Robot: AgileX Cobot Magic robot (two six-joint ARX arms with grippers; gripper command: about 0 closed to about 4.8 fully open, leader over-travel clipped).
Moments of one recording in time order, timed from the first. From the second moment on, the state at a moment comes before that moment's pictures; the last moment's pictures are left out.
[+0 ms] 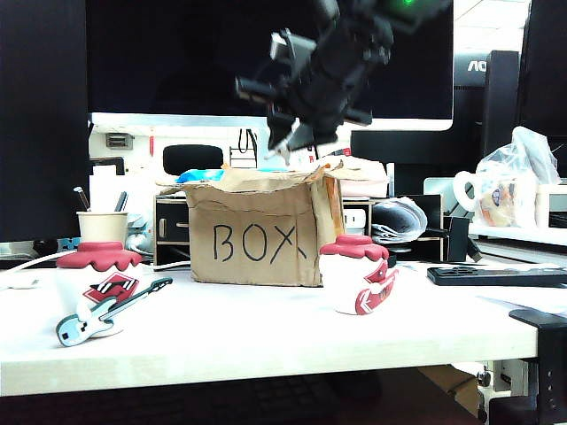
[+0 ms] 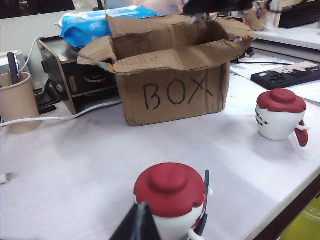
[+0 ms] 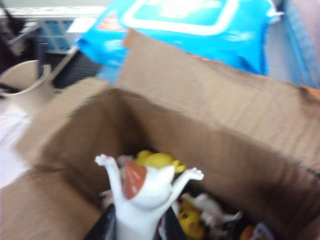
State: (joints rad) left arm -0.36 0.00 0.01 -0.08 0.11 0.07; right arm 0.60 1.85 1.39 0.09 0.10 0.21
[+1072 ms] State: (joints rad) left arm -0.36 0.00 0.01 -0.08 0.11 0.07; right arm 0.59 1.84 1.43 0.01 0.08 0.20
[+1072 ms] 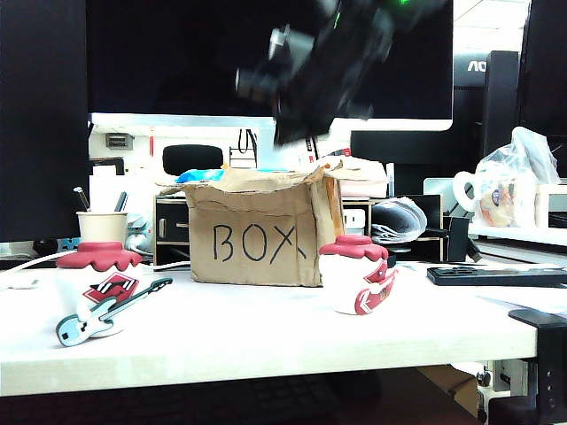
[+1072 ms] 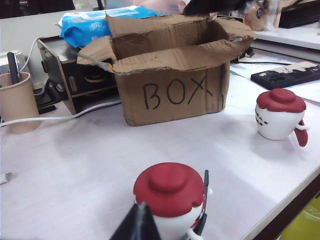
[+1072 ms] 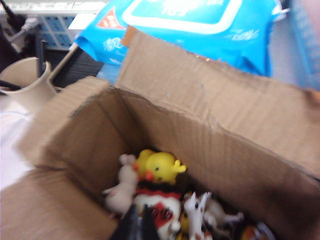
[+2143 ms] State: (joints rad) left arm -0.36 0.00 0.01 -0.08 0.11 0.07; right arm 0.63 0.30 0.71 -0.59 0.12 0.15
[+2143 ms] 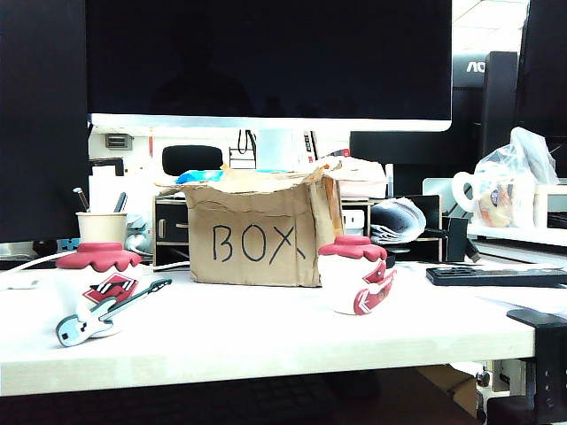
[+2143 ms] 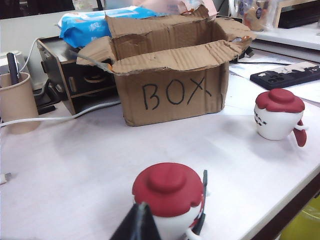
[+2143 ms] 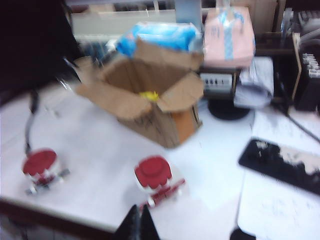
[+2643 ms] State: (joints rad) left arm -0.36 0.00 0.01 -0.08 0.11 0.07; right arm 0.63 0.00 0.63 -0.62 0.16 0.16
